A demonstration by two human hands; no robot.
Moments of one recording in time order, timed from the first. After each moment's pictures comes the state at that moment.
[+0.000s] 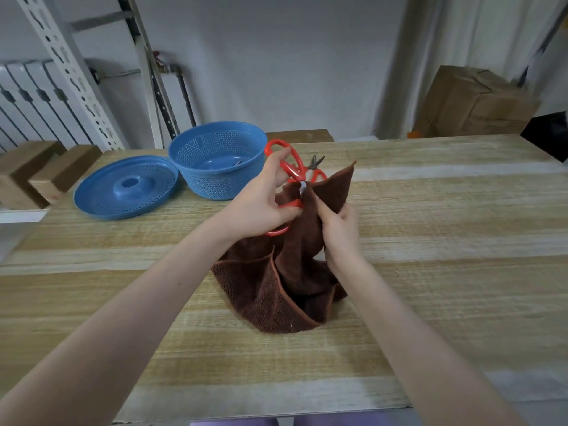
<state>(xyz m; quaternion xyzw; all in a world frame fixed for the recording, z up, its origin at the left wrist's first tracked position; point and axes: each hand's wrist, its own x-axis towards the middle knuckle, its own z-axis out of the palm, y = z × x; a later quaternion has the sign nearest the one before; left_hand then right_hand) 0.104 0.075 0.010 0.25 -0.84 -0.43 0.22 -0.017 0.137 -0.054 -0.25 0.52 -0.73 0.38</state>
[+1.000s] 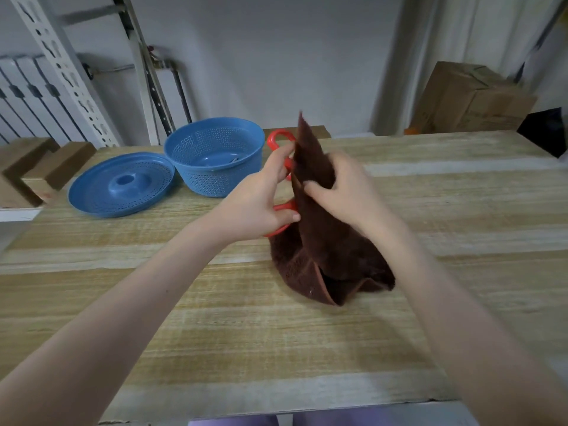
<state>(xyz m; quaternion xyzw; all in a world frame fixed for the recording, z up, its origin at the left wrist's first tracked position) 0.112 0.077 0.013 0.27 -0.89 -0.32 0.20 -0.052 0.135 0.001 -0.56 0.73 -0.38 0.06</state>
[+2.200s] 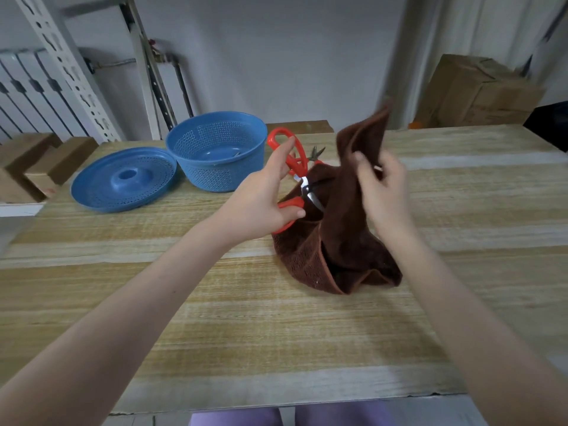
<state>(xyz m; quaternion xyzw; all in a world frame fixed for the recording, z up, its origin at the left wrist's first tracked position) 0.114 0.085 0.009 0.28 -0.88 -0.30 0.22 -0.067 0.152 -0.019 -0.42 0.61 -0.66 0.10</state>
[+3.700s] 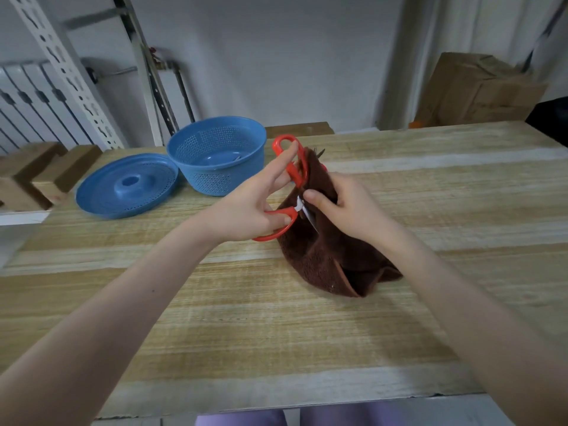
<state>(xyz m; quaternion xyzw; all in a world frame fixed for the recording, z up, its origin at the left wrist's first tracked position) 0.127 0.075 0.013 0.17 -0.85 -0.47 0.15 -0.061 0.143 -0.029 -0.67 0.60 -0.43 0.11</state>
